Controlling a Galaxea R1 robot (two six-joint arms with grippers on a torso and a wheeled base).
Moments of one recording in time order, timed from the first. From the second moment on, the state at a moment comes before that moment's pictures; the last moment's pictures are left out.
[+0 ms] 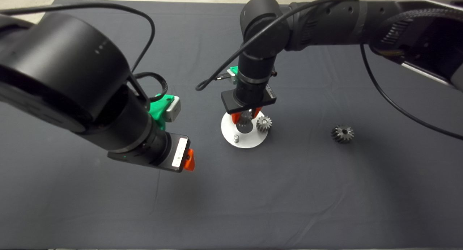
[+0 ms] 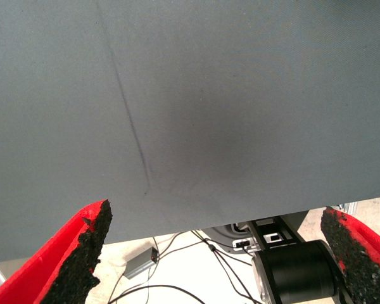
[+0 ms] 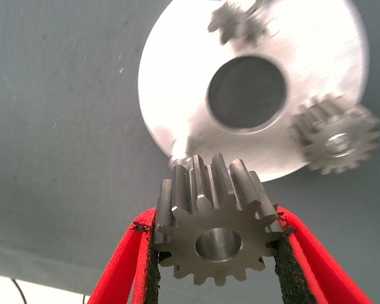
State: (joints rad) left arm -0.66 2.47 -0.55 0.10 1.53 -1.74; right arm 0.48 2.98 -1.41 -0.06 -1.53 1.32
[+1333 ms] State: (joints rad) left arm -0.66 2.46 -0.55 0.10 1.53 -1.74; right arm 0.42 2.99 -1.41 -0.06 -1.53 1.33
